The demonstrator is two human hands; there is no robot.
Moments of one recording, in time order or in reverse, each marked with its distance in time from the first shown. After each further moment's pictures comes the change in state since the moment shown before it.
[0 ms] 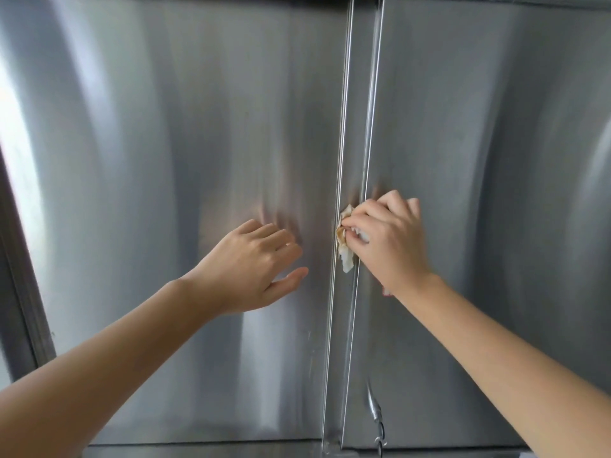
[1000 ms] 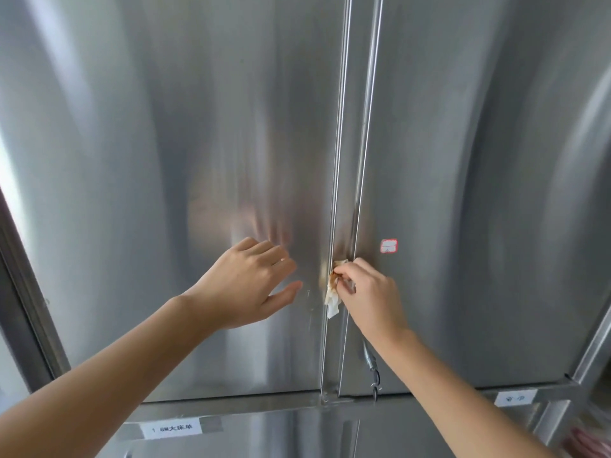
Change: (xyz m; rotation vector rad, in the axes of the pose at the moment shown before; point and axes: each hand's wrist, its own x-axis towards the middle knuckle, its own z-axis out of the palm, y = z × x) left_hand -0.060 0.037 0.033 -0.102 -0.129 -0.028; right_hand -0.137 -0.063 0.012 0.247 -0.370 0.456
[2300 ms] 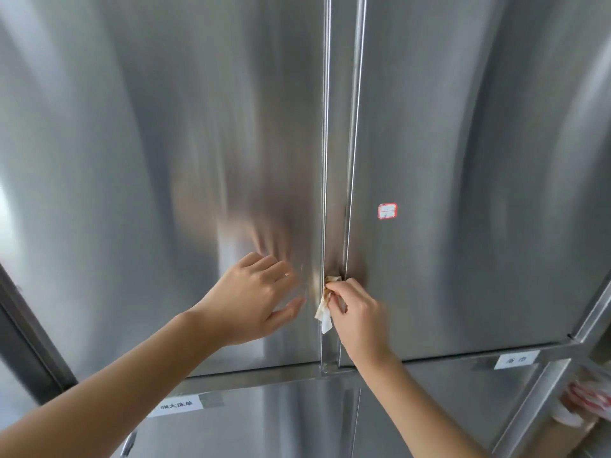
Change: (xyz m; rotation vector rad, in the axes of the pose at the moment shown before) left_hand -0.024 0.034 0.057 -0.122 -0.061 0.034; right_hand -0.080 0.016 0.055 0.053 0.077 0.147
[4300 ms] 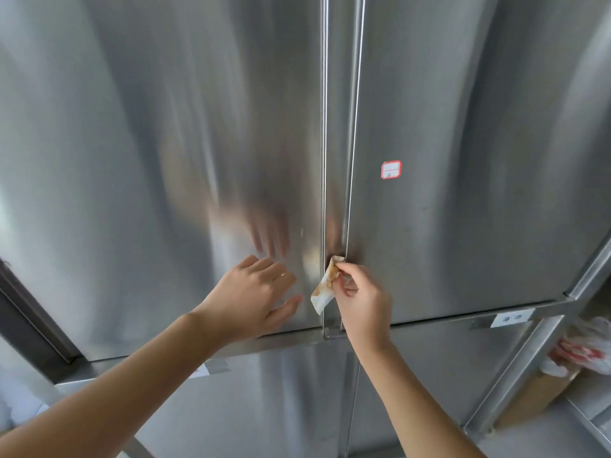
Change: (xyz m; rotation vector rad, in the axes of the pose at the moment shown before) left_hand -0.039 0.018 0.037 -0.102 -0.068 -0.036; right_hand -0.042 -0.001 0.012 0.205 0.097 0.254
